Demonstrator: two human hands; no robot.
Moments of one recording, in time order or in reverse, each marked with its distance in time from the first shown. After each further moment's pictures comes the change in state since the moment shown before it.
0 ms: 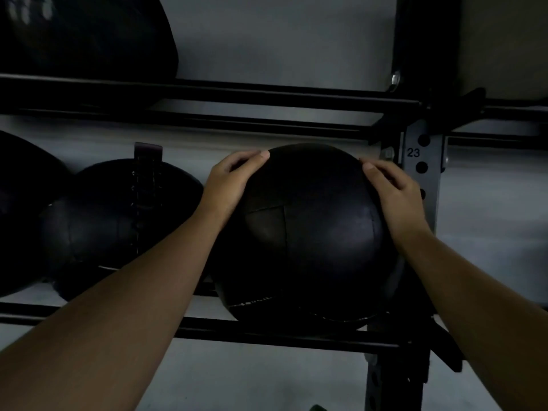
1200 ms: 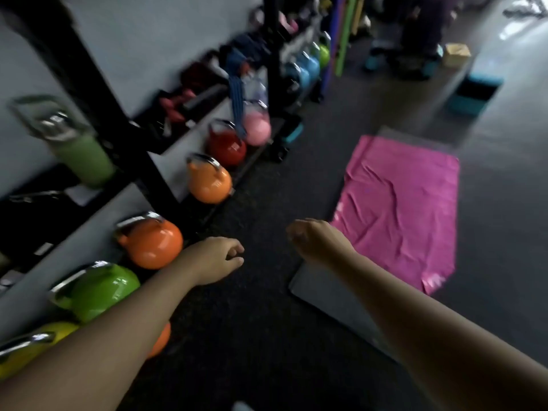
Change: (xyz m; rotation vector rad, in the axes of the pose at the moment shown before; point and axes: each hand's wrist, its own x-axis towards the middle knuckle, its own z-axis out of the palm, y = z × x) left_hand -0.617 -0.067 -0.056 0.642 -1.990 0.012; right_hand -0.743 -0.194 -0.108 -1.109 -0.153 1.334
